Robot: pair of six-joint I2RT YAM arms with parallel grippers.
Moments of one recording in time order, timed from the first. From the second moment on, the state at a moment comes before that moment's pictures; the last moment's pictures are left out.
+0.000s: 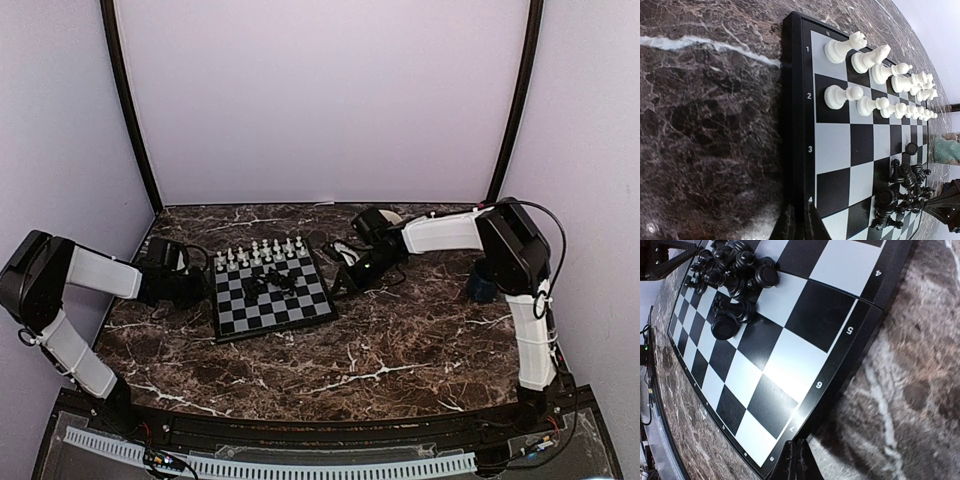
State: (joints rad) left arm -0.22 1.59 0.62 0.13 0.19 -0.74; right arm 0.67 2.22 1.58 -0.47 -0.59 0.08
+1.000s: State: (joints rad) left arm -0.53 1.34 0.44 0.06 0.05 -0.79; right arm 0.73 1.98 1.24 -0.64 -0.64 -0.08
